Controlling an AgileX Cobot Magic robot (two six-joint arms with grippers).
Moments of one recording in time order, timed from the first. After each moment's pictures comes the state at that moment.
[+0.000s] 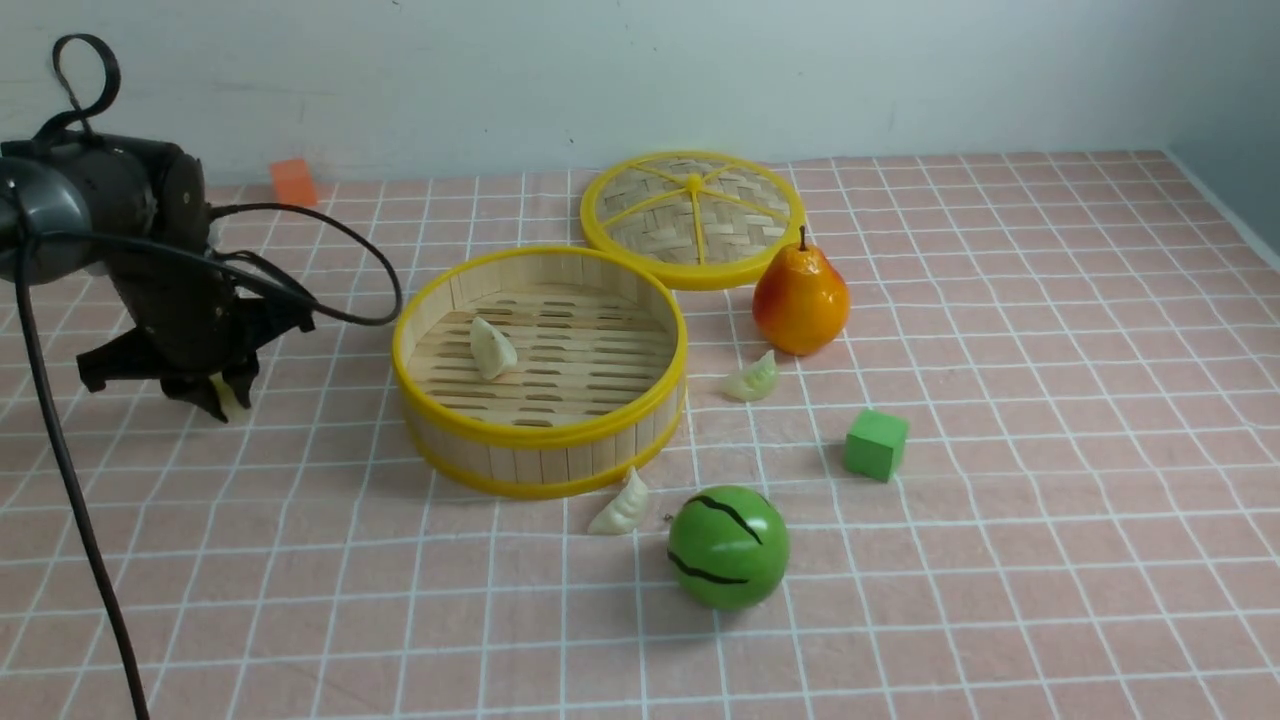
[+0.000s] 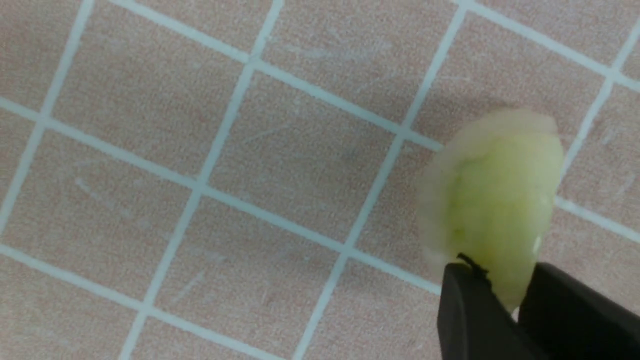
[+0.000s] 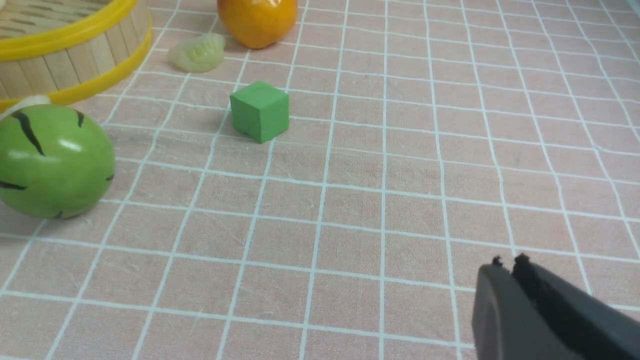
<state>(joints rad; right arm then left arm) 0.28 0.50 -0.29 -0.47 0.31 0.52 0.02 2.16 -1.73 0.13 0.84 -0.52</state>
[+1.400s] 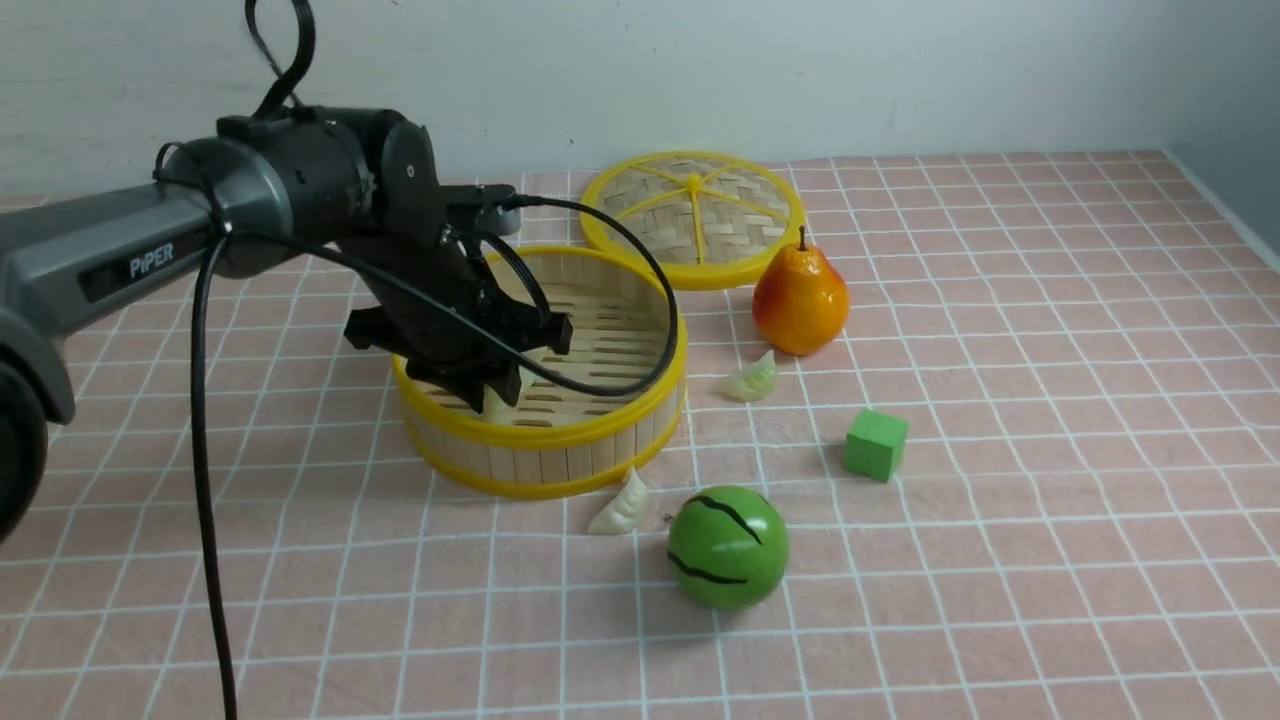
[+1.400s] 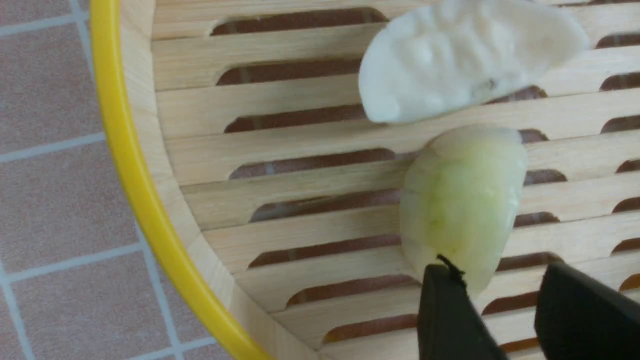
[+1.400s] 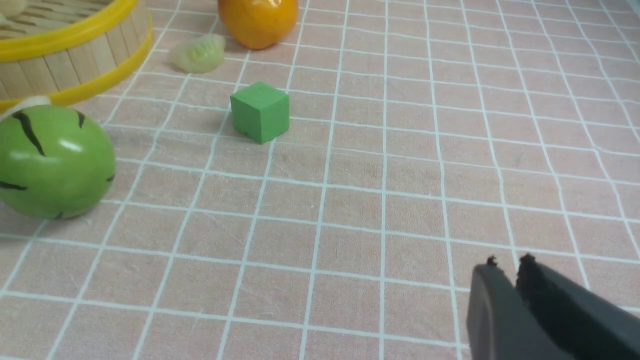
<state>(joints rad) 0.28 0.50 -0.29 -0.47 0.31 0.52 -0.30 2.10 -1.73 -0.11 0.85 -0.10</state>
